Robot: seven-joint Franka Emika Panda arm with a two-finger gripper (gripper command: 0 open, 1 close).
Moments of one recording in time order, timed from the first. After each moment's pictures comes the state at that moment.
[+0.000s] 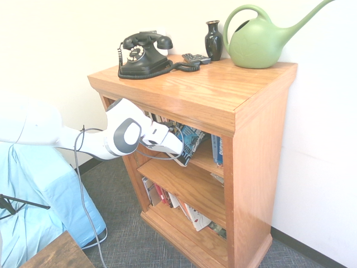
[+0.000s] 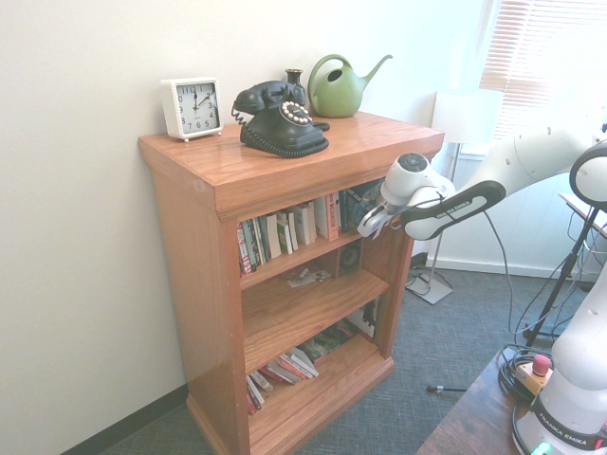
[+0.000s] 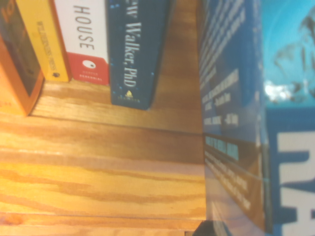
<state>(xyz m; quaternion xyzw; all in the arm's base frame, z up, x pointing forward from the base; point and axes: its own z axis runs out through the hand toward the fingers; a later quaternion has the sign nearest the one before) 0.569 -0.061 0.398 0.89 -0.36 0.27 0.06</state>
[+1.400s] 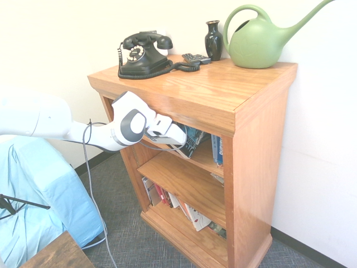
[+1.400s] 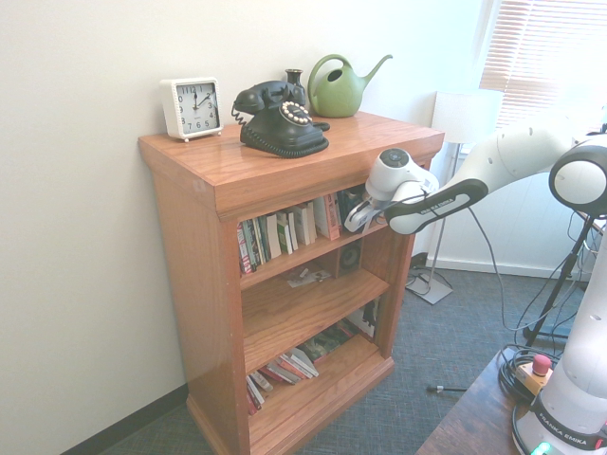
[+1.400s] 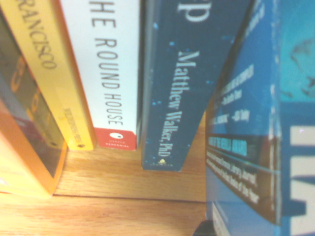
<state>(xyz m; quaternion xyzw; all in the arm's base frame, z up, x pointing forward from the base) 0.601 -0.047 0.408 0.89 -0.36 0.27 0.07</state>
